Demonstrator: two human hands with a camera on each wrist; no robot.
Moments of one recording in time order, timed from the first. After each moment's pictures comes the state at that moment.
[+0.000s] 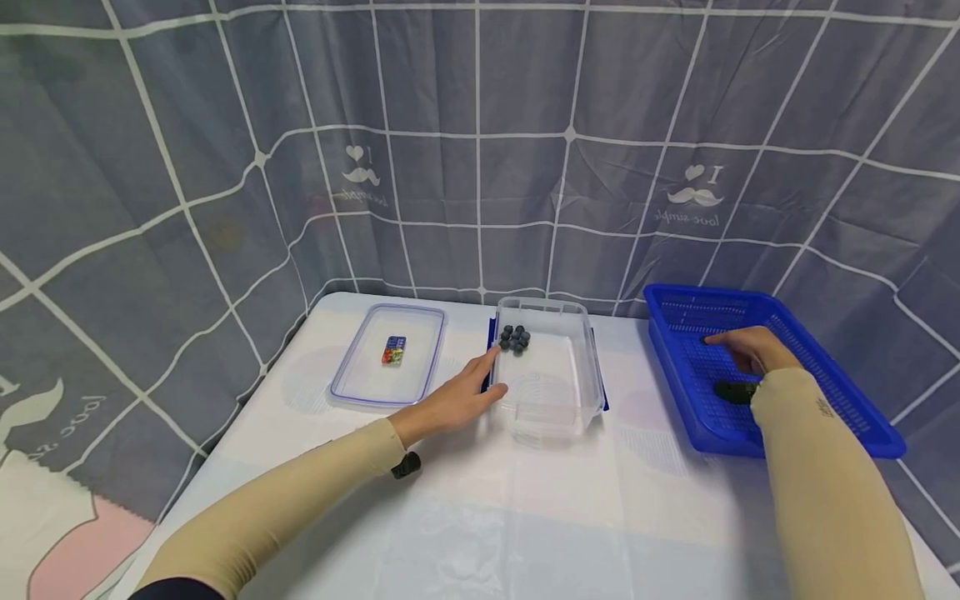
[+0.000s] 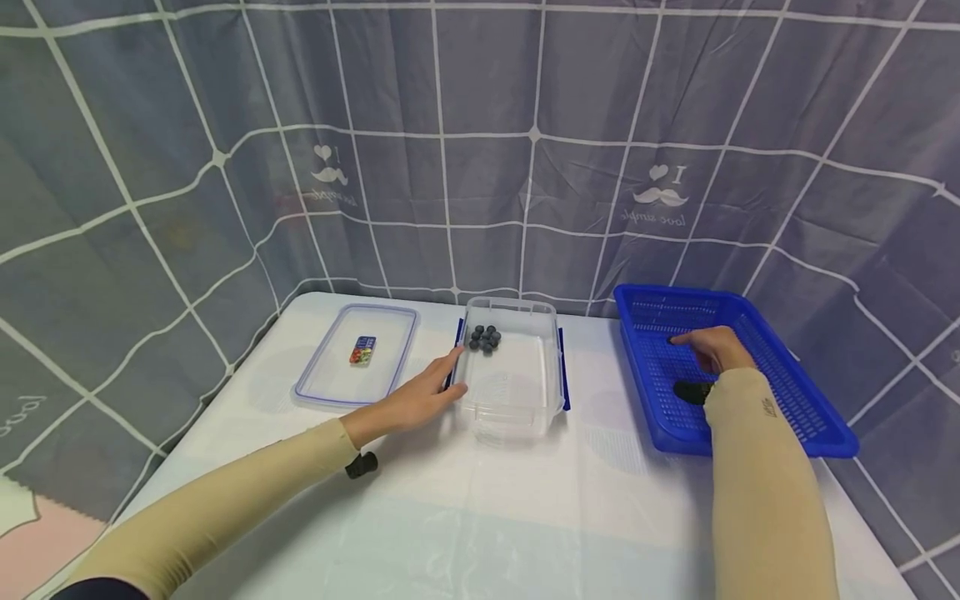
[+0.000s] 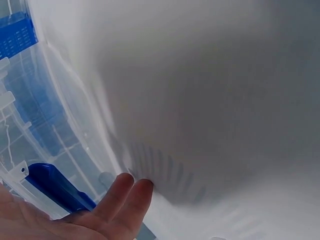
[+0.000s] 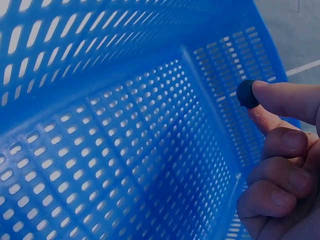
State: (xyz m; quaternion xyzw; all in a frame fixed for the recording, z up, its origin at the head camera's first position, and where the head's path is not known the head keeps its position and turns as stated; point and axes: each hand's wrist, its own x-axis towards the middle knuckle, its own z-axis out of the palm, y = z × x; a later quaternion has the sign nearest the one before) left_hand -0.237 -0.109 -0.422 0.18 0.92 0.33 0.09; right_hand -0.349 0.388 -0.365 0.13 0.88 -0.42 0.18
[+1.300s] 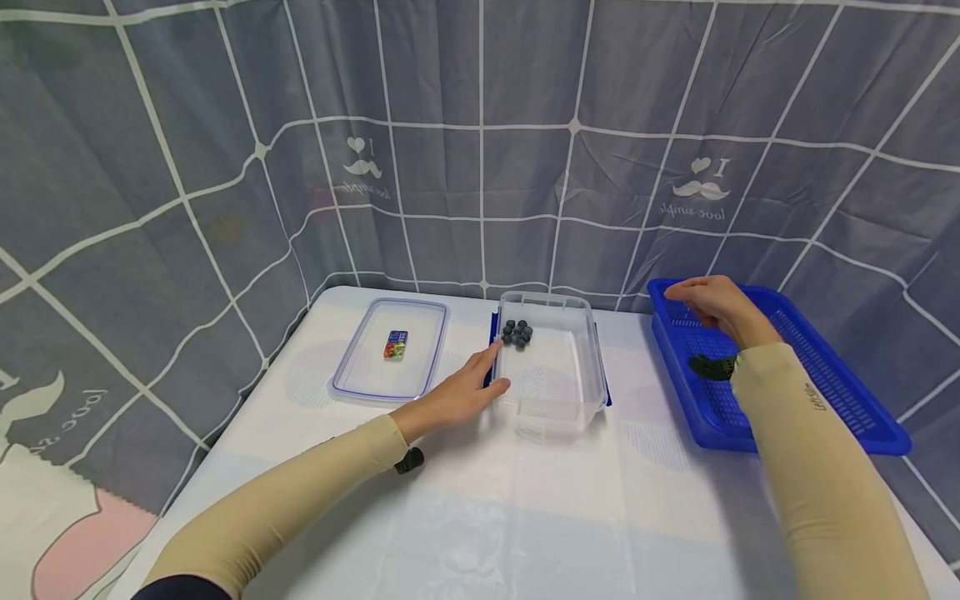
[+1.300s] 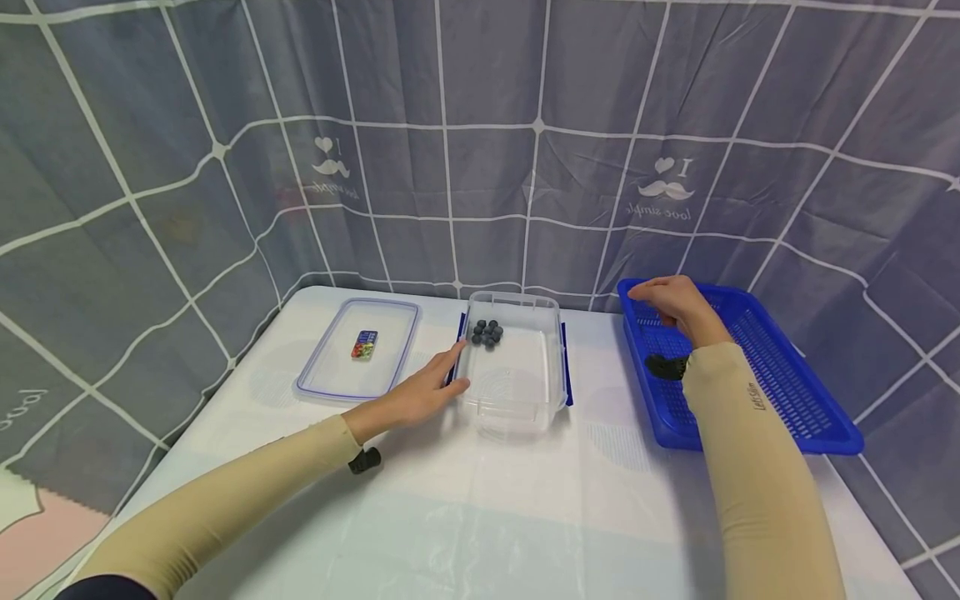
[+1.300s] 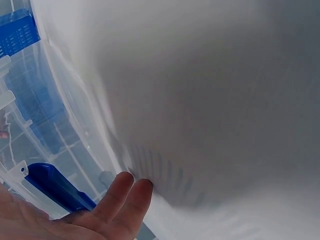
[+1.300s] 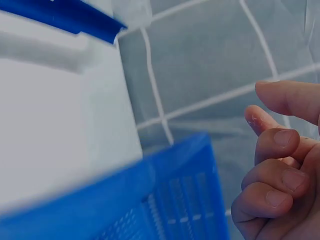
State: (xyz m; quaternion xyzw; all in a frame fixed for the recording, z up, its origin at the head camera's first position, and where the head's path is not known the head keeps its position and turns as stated) left_hand -0.238 -0.109 -0.423 0.18 0.92 0.34 0.09; right_hand -0.358 0.309 -0.312 0.01 0.90 -0.43 0.13
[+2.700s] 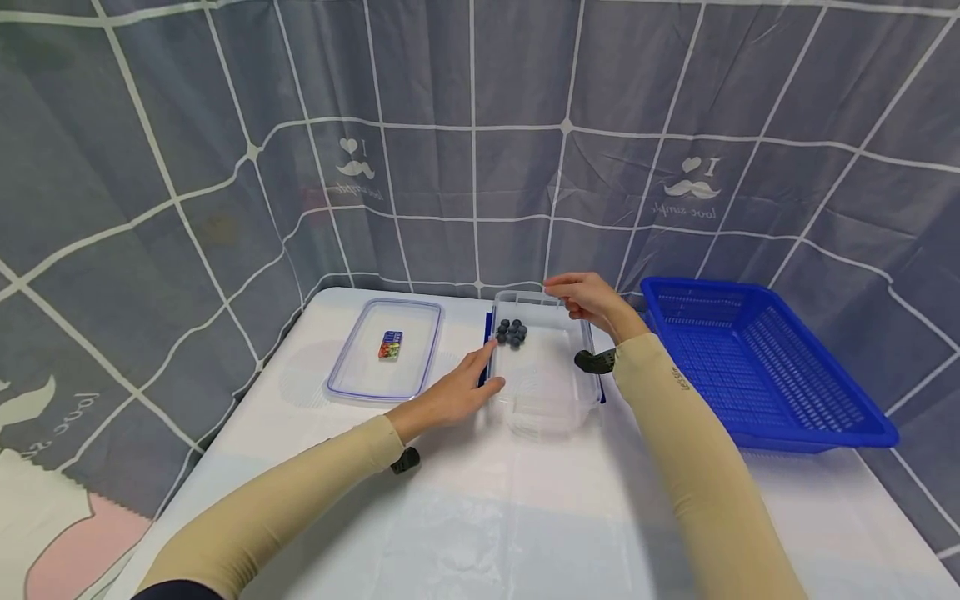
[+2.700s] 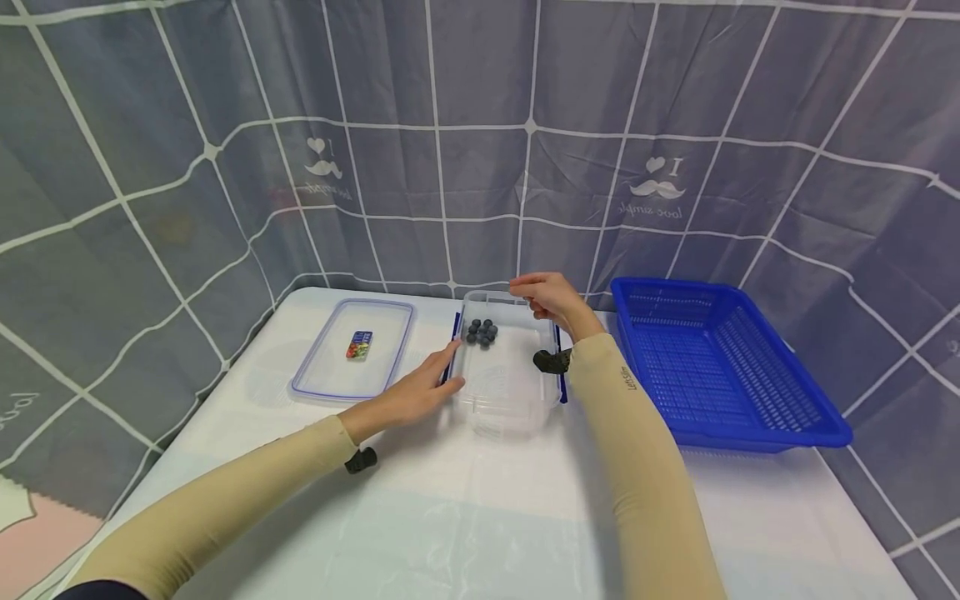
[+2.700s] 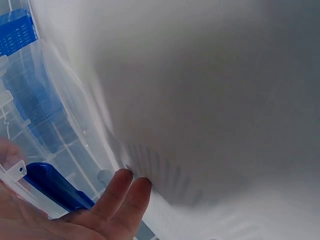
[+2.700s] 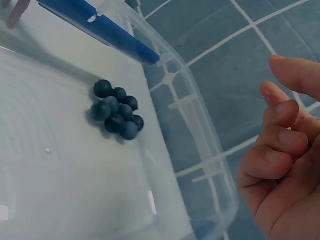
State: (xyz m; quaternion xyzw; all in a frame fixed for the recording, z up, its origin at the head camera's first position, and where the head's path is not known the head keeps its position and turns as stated) left_hand -0.240 -0.109 -0.425 0.18 0.92 0.34 0.09; right_hand -0.377 0.152 -0.344 -0.04 0.79 -0.59 0.17
